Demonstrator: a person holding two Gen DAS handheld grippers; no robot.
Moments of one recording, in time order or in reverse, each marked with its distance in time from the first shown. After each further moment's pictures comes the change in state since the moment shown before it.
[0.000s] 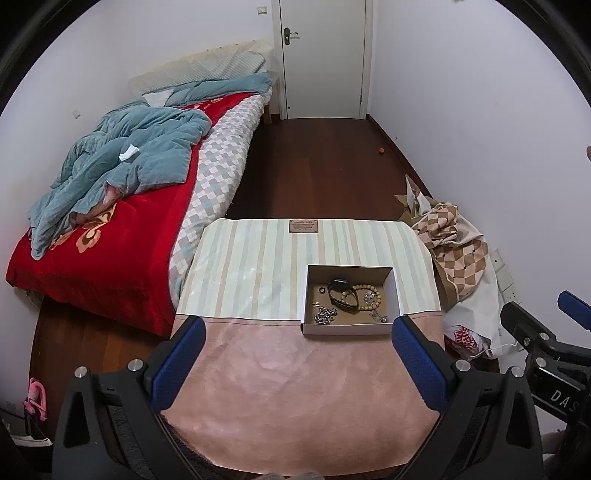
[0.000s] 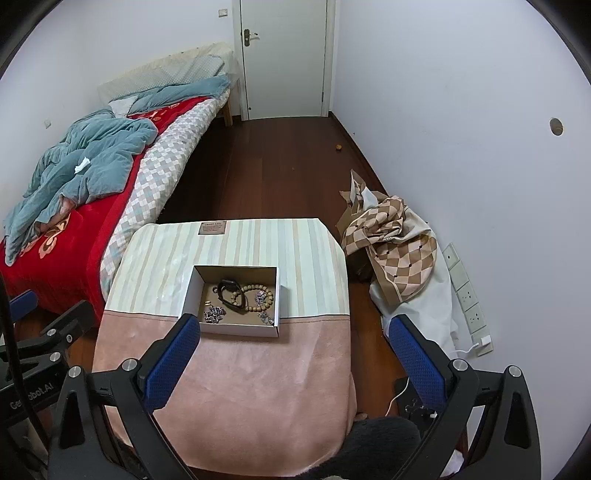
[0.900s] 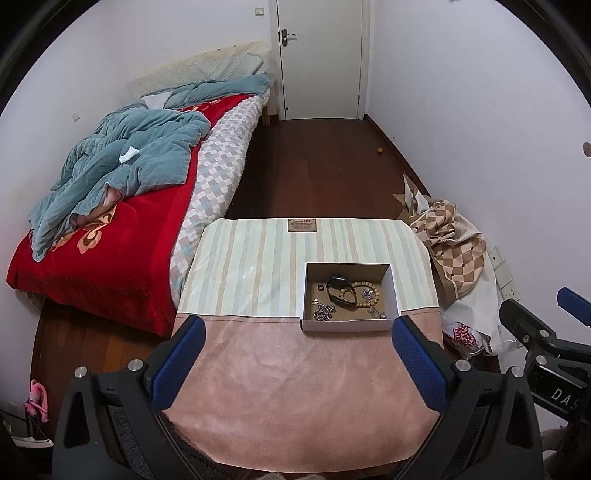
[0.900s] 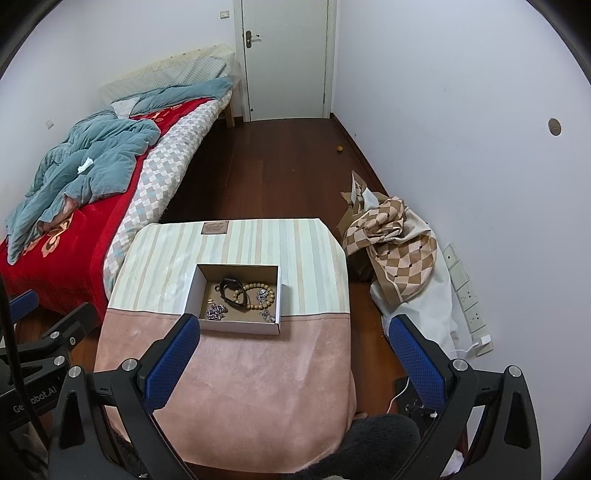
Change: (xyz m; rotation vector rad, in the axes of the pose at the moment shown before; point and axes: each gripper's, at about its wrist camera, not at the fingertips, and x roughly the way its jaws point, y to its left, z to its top) left arm -0.007 -0.002 -0.002 0.008 0.001 -0.002; right arm -0.005 -0.001 -0.003 0.000 0.000 0.008
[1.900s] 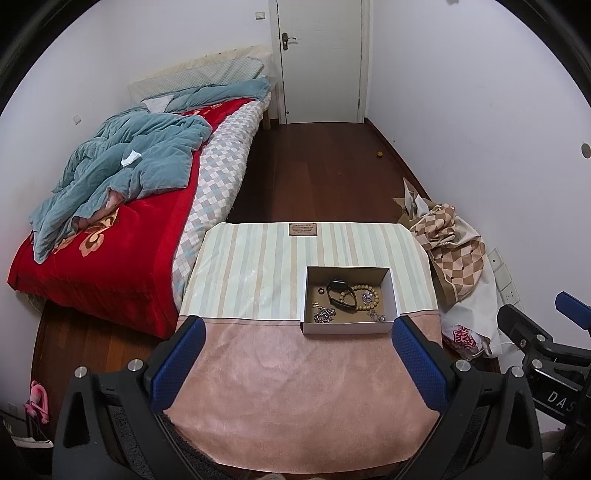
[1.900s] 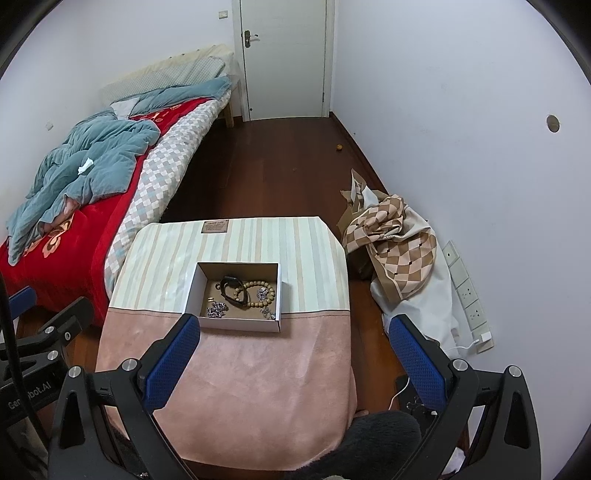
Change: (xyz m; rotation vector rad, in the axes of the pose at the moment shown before) left arm -0.007 -0.001 0.001 0.004 -0.019 0.000; right arm -0.005 -0.006 0.000 0.003 0.001 0.005
